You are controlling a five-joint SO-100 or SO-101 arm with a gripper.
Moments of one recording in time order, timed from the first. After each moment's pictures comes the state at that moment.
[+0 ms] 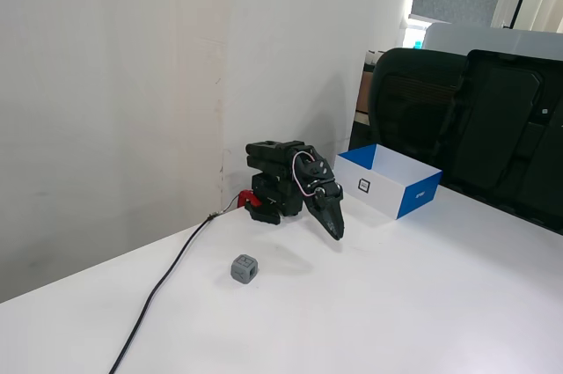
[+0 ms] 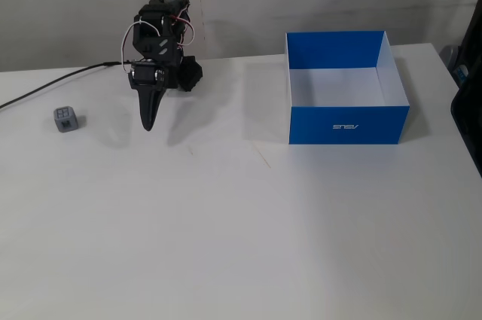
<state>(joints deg) -11.2 193.8 177.2 60.3 -4.7</state>
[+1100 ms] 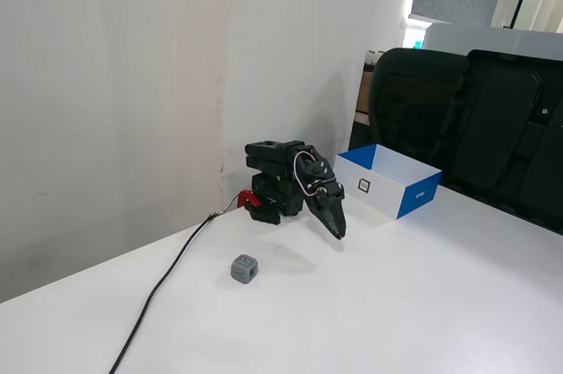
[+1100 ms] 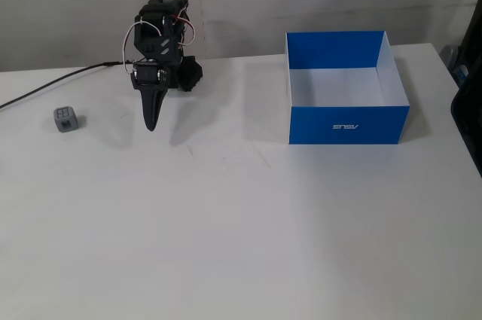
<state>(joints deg) -9.7 193.8 177.2 60.3 -4.6</state>
